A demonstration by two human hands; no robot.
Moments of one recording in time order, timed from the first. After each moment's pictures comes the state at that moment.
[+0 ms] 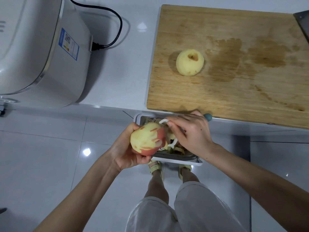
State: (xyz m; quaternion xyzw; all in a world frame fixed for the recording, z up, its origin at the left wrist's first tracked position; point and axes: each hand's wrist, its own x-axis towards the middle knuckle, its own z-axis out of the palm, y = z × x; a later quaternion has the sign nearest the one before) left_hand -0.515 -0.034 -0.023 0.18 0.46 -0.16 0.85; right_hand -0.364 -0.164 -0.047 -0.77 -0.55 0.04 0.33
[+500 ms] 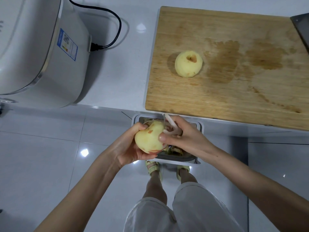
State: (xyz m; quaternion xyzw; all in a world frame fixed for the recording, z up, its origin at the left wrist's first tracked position) left_hand -0.506 -0.033 -0.019 0.25 0.48 -0.15 0.83; right_hand -0.368 -0.166 -0.016 -0.72 -0.27 0.52 0.37
